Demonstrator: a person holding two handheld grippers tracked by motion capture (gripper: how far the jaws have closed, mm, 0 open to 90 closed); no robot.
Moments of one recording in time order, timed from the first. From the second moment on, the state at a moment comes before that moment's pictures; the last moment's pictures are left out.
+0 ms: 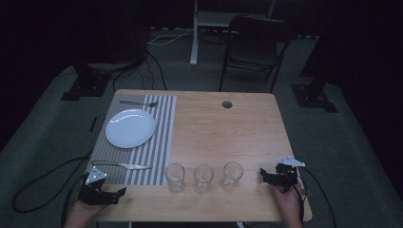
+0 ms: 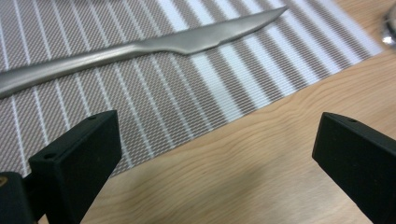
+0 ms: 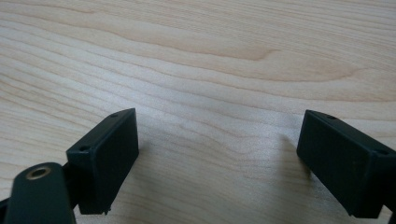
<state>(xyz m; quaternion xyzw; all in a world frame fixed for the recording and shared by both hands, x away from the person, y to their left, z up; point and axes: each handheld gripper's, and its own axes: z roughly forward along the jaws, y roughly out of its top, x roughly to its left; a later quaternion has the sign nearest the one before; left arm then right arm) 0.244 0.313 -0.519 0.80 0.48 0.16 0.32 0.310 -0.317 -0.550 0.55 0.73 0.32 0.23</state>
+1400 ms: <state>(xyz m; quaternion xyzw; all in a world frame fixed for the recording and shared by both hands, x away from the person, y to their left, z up) 0.267 0.229 -0.466 0.84 0.35 0.12 0.41 0.310 -0.317 -0.550 0.56 0.73 0.32 0.23</state>
